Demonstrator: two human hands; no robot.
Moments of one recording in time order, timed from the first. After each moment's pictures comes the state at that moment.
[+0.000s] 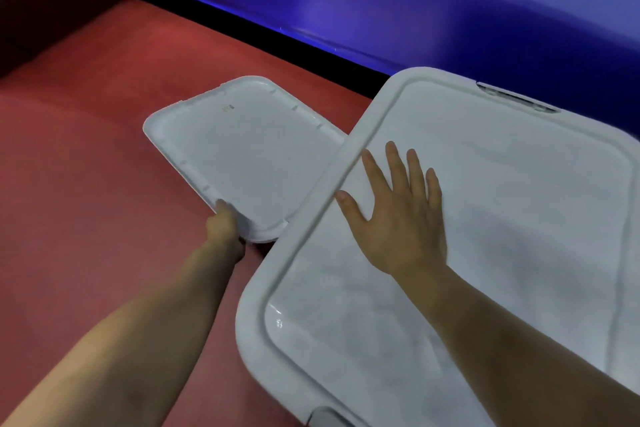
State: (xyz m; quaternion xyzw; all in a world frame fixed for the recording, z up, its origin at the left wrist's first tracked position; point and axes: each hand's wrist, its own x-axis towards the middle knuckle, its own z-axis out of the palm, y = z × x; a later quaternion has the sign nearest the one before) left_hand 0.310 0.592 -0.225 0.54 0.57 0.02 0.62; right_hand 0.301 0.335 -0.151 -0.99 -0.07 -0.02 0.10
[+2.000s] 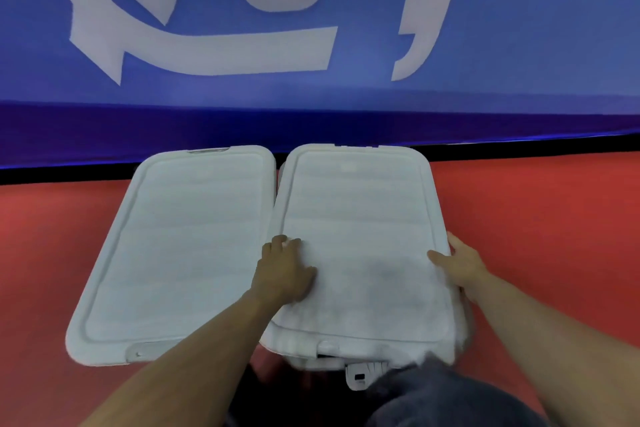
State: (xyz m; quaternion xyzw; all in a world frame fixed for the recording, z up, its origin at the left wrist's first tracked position) left_hand 0.078 0.176 -0.031 0.94 -0.20 -0.24 0.14; right_hand -0.072 -0.123 -0.051 -0.74 0.48 0.04 0.47
